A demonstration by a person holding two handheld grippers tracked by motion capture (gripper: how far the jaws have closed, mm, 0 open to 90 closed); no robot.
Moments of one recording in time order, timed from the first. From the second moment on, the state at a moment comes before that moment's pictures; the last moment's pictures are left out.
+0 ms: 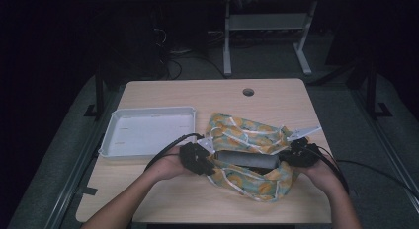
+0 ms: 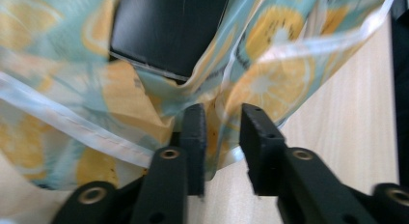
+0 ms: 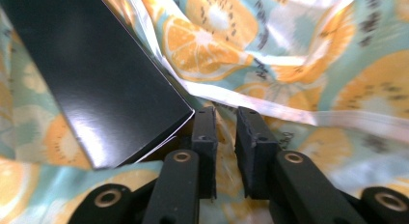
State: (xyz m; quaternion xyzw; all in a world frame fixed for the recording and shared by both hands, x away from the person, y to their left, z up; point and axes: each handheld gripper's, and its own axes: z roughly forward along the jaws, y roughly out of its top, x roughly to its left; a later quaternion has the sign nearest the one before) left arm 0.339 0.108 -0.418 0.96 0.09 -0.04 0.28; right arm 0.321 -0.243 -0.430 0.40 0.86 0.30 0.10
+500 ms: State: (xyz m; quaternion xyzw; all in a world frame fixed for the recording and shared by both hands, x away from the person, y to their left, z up) left arm 0.349 0.105 -0.376 0.92 0.11 0.00 0.37; right arm 0.290 -0.235 -0.391 0.36 0.86 0.34 0.11
